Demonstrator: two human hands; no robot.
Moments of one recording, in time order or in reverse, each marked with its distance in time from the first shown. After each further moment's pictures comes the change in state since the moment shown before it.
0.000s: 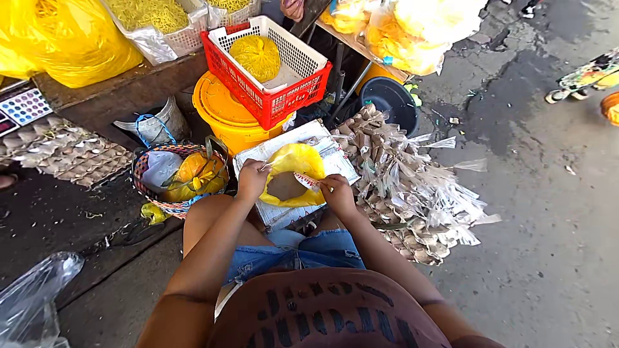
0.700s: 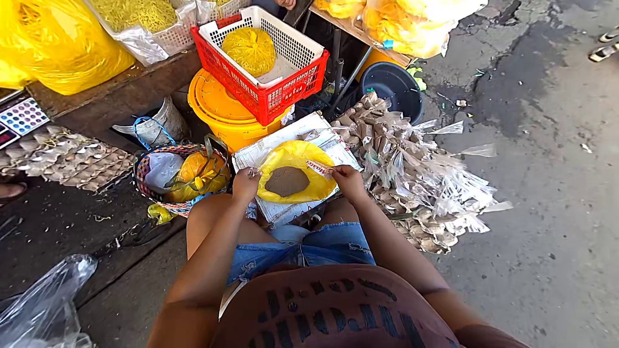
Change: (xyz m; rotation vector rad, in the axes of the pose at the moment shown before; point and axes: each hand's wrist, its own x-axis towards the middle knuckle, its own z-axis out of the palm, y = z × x) left_hand 0.009 -0.045 0.006 -0.022 -0.056 -0.247; right_hand 0.023 0.024 -0.016 0.297 -0.076 0.421
